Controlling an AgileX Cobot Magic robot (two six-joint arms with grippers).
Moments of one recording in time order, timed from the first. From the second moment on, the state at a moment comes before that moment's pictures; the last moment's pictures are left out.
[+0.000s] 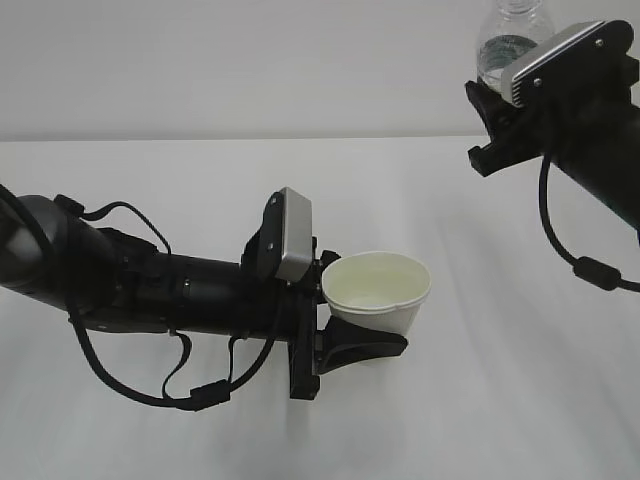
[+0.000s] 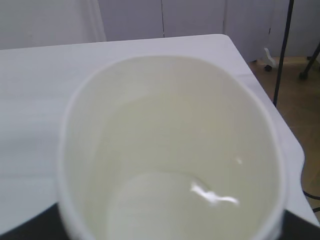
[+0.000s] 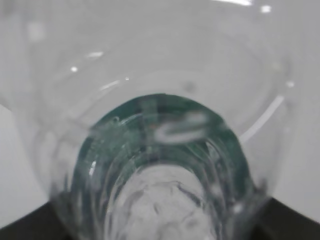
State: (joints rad) left arm -0.52 2.13 -0.97 1.14 -1.10 -0.38; right arm 0.20 1.71 -0.75 -0.13 -0.89 -0.46
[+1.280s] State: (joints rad) left arm -0.52 2.13 -0.97 1.14 -1.09 -0.38; right arm 0.20 1.71 -0.74 0.16 -0.77 -0.28
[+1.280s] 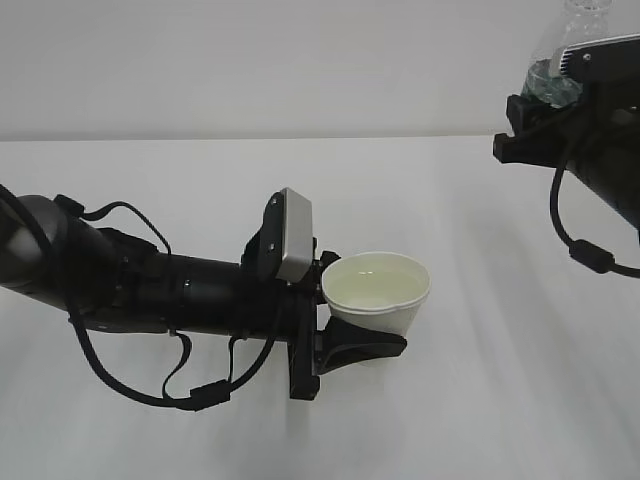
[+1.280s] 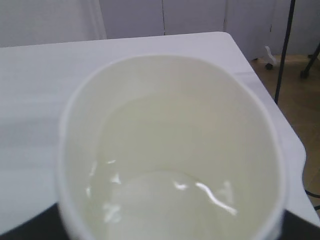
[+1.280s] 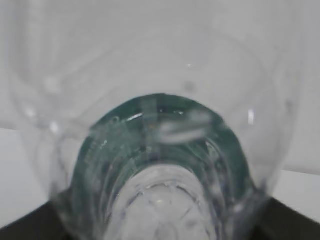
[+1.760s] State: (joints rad) left arm -0.52 2.13 -0.97 1.14 -1.09 -0.38; right arm 0.20 1.77 -0.74 0.19 -0.72 -0.26
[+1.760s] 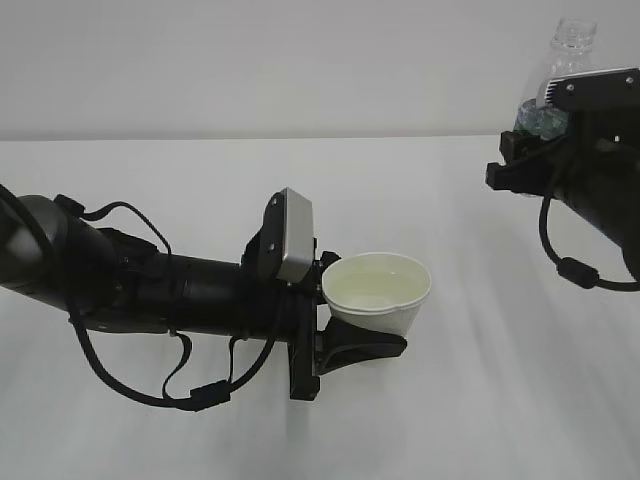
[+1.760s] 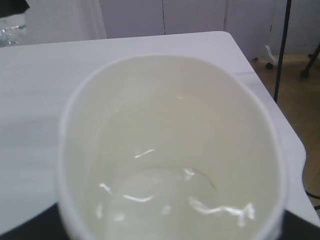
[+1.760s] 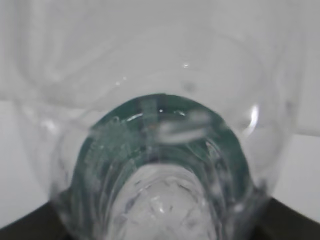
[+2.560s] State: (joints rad) left arm -0.52 2.13 -0.97 1.14 -1.09 -0.38; right arm 0.20 1.96 -0.79 0.19 -0.79 -0.21
